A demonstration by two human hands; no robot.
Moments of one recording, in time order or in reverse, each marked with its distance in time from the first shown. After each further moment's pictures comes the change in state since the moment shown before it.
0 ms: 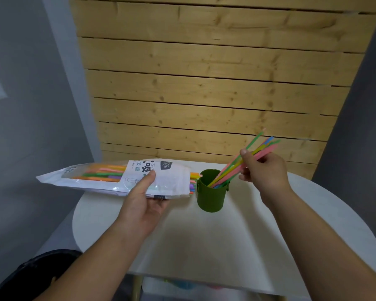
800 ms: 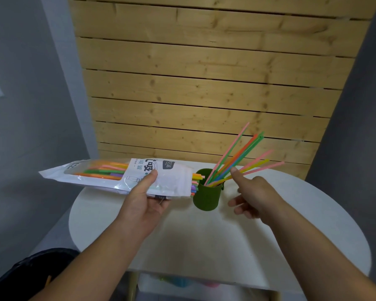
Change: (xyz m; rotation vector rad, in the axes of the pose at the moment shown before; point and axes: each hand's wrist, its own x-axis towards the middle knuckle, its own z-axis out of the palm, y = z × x) left_hand -0.015 -0.003 0.009 -0.005 -0.034 -0.008; right_hand -0.036 -0.004 -0.011 -0.337 -0.287 0.433
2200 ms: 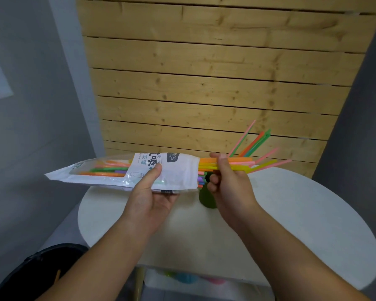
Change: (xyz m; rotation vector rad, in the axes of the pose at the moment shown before) left_hand -0.009 0.005 0.006 -0.042 -0.034 0.000; right_hand -0.019 -0.016 0.069 0.806 -0.071 -0.317
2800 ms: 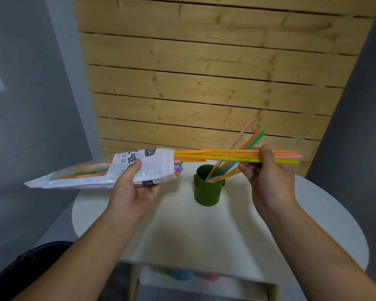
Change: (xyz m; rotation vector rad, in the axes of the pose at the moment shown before) left_hand 0.028 0.016 -0.019 -0.106 0.090 0.043; right_hand 0.000 -0.047 -0.046 0.136 0.261 -0.199
